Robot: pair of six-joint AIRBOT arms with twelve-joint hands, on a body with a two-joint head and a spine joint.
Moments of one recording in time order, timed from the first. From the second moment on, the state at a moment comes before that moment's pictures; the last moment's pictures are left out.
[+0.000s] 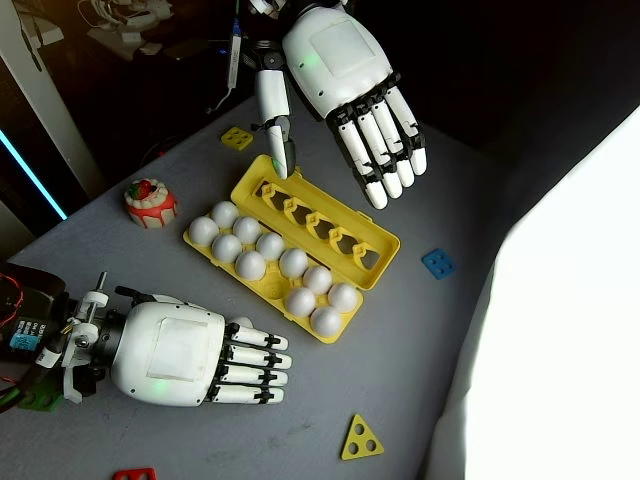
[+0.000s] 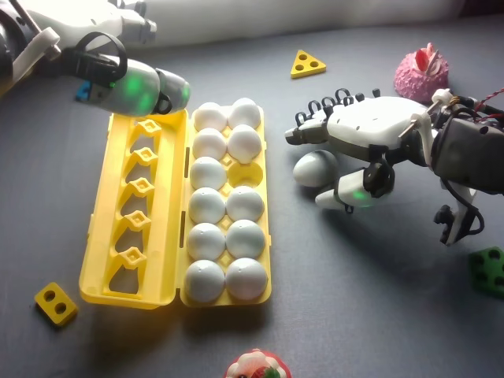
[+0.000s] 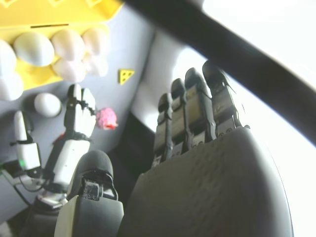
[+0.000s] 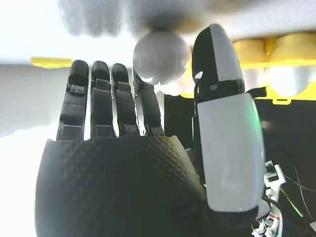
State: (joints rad) left arm 0.18 -0.85 0.80 -1.99 -0.67 2.99; right arm -0.47 -1.33 1.29 0.78 0.28 -1.51
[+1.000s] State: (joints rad) left arm 0.33 -0.82 0.79 -2.13 -0.66 3.00; right arm -0.47 -1.34 1.30 0.77 0.33 -1.53
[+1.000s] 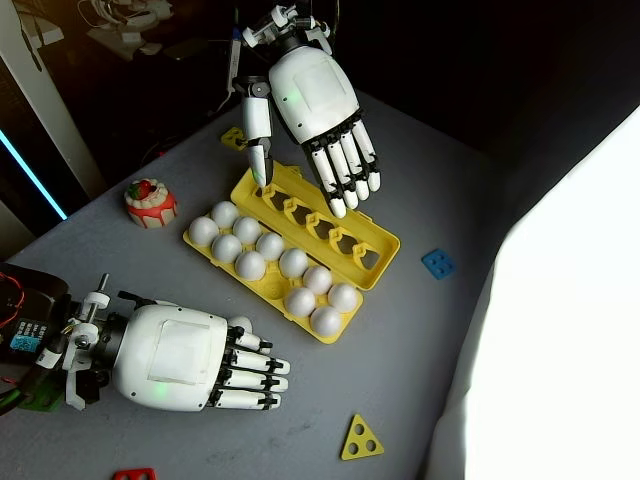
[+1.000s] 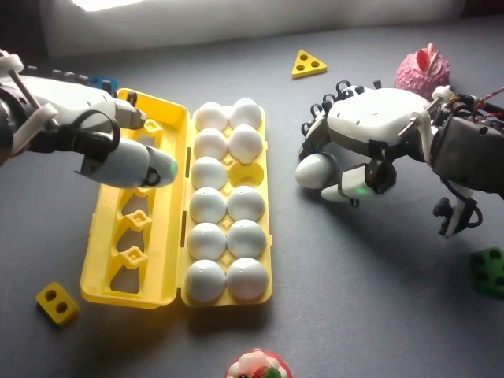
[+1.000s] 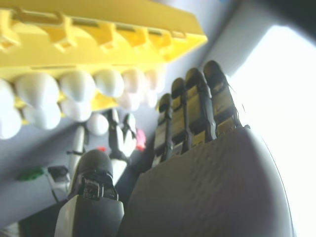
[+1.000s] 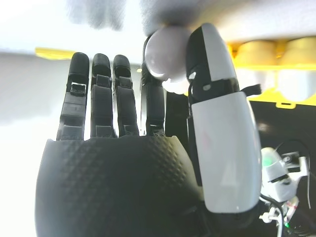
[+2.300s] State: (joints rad) left arm 0.27 -0.81 0.82 -2.14 -0.69 3.00; right arm -0.45 -1.39 1.29 0.43 0.61 -0.89
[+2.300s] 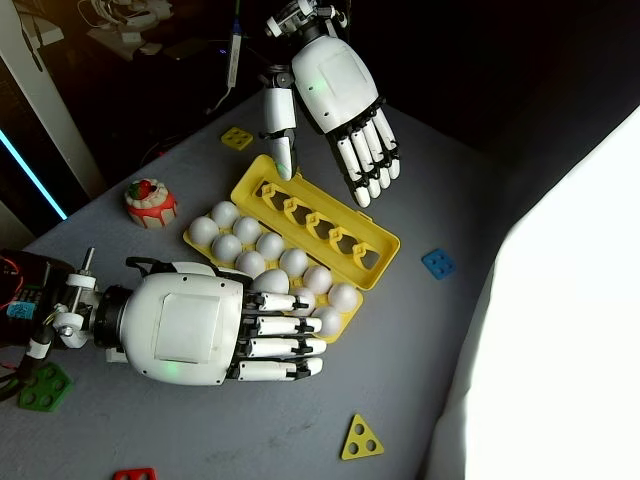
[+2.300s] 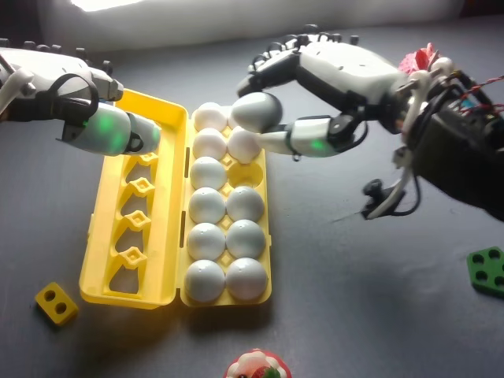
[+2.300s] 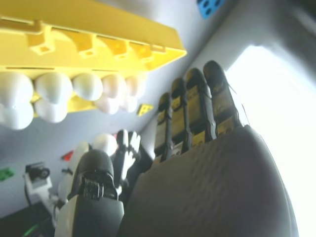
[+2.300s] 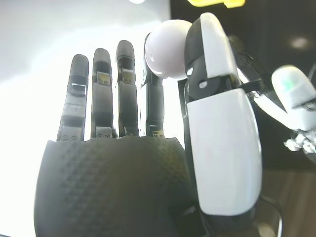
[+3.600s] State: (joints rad) left arm 0.27 -0.81 0.83 -2.14 -0.69 3.00; right arm -0.49 -1.52 1.36 0.52 0.61 -0.83
